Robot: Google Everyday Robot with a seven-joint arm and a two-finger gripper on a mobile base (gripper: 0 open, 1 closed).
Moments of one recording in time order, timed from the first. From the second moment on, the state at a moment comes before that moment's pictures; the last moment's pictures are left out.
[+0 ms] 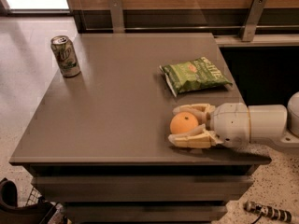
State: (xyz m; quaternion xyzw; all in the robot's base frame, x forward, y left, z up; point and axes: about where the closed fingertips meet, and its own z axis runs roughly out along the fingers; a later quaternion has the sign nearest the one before) arm 0.441 -0.078 0.837 -0.52 0.62 0.34 0.49
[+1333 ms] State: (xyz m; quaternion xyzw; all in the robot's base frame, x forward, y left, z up) arm 0.490 -0.036 0.884 -0.54 0.61 0.34 0.48
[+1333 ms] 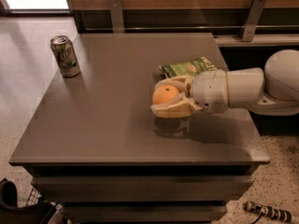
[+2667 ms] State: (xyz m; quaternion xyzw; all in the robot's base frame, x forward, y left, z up) arm 0.685 0.099 0.933 -0.50 0.64 0.34 0.48
